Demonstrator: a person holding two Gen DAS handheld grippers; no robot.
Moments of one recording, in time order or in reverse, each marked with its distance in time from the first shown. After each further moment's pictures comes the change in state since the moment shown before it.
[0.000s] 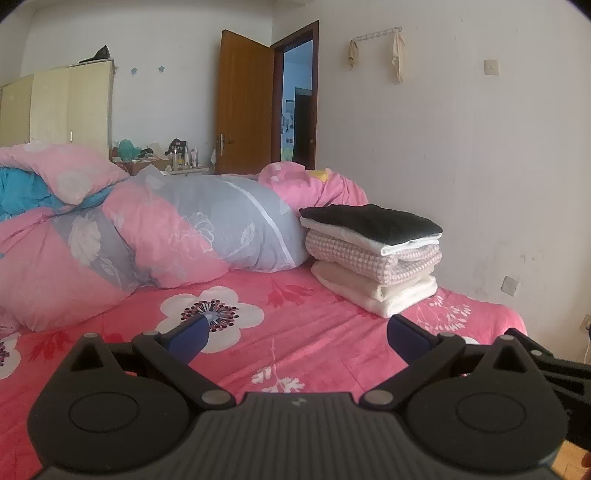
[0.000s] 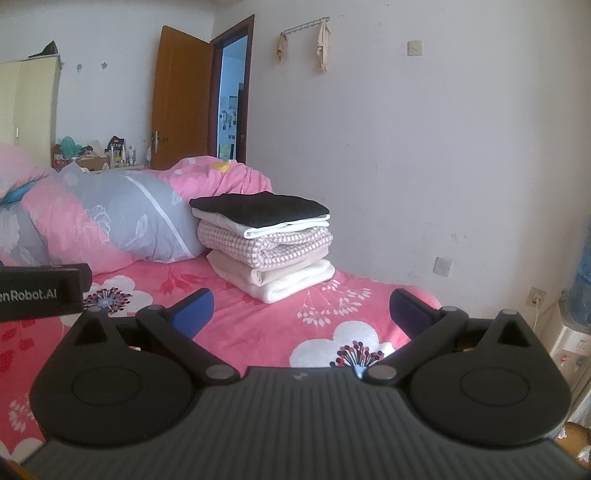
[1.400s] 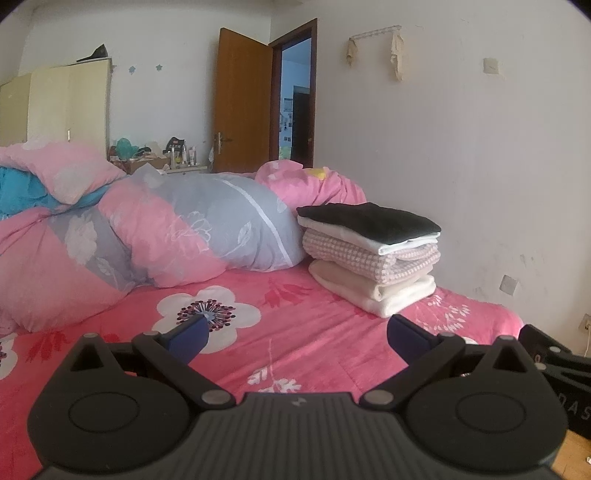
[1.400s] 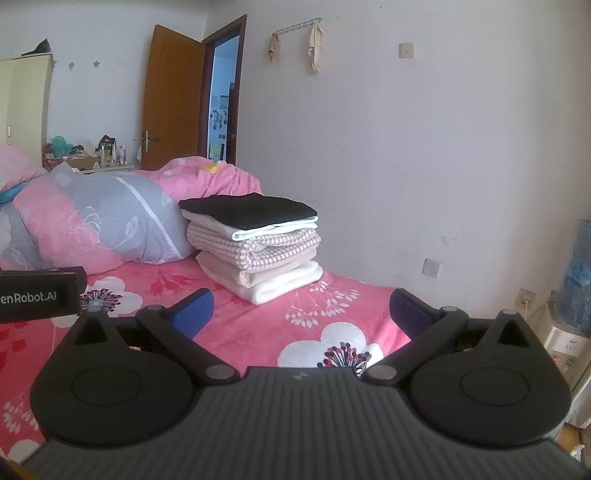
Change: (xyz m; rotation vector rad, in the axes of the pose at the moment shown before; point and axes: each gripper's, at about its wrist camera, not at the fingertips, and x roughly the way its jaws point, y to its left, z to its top) left arm 0.007 -0.004 0.002 0.004 0.010 -0.009; right arm -0.008 -0.007 0.008 -0.003 0.000 -0.035
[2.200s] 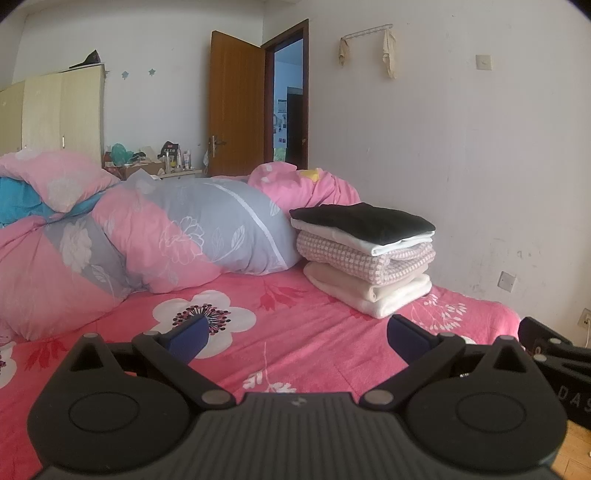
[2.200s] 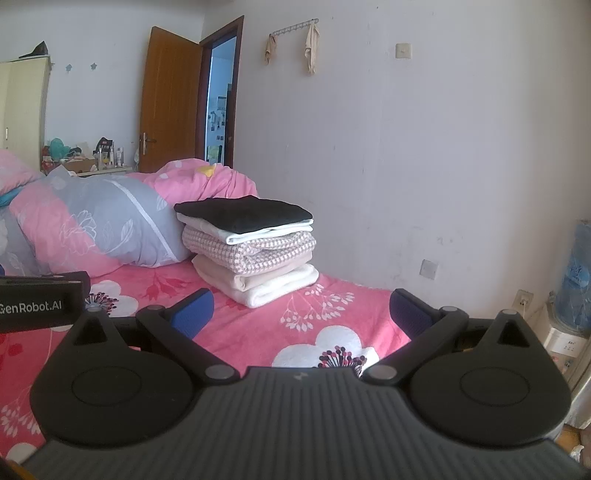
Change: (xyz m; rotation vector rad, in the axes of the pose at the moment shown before) left arm 0.001 -0.009 0.004 0.020 -0.004 -0.004; right arm 0.004 -0.009 0.006 0.008 -0.002 -0.004
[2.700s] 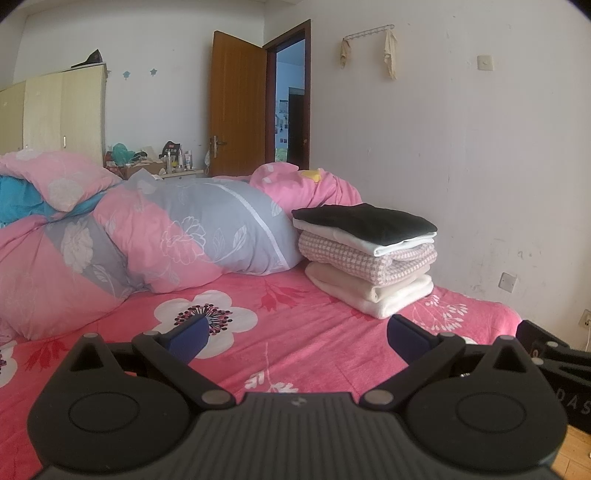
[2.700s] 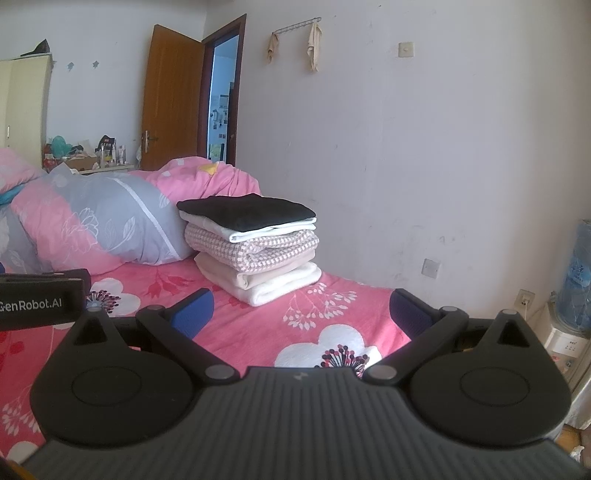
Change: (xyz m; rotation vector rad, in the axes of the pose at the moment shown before) left arm 0.001 0.002 0.001 -0.005 0.000 0.002; right arm -0.001 0.005 -0.002 -0.006 0.005 0.004
